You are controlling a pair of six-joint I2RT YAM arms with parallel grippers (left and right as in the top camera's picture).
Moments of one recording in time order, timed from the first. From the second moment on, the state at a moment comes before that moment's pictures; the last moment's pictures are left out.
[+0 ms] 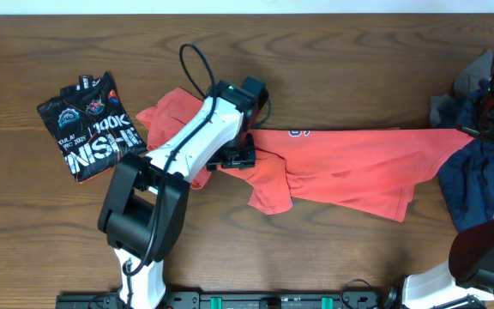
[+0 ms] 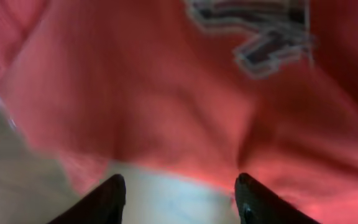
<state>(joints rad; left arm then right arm) -0.51 2.00 1.50 -1.18 -0.02 -0.65 -0.29 1.73 1.74 -1.42 0.29 0.25</state>
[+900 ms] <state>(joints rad) -0.45 1.93 1.58 -0.82 0.07 -0.48 -0.29 1.73 1.74 -1.42 0.29 0.25</state>
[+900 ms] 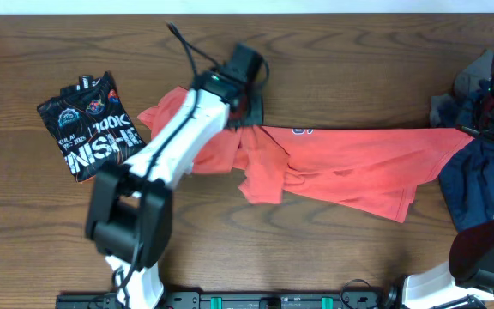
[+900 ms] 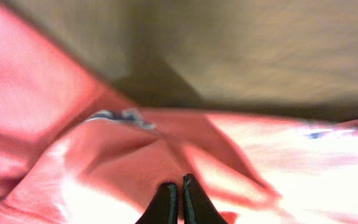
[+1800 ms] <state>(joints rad) -0.42 1.86 1.25 -0.72 0.17 -0.38 -0.29 1.73 1.74 -1.43 0.27 0.25</state>
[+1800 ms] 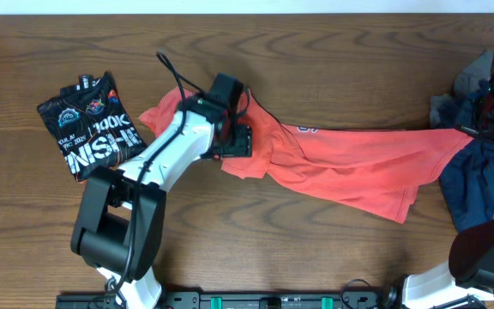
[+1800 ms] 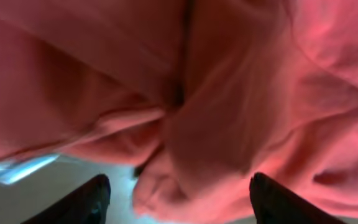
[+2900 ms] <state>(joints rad) 0.01 1.28 1.78 -1.14 0.21 -0.17 -0.31 1.52 1.79 -1.37 -0.03 0.18</state>
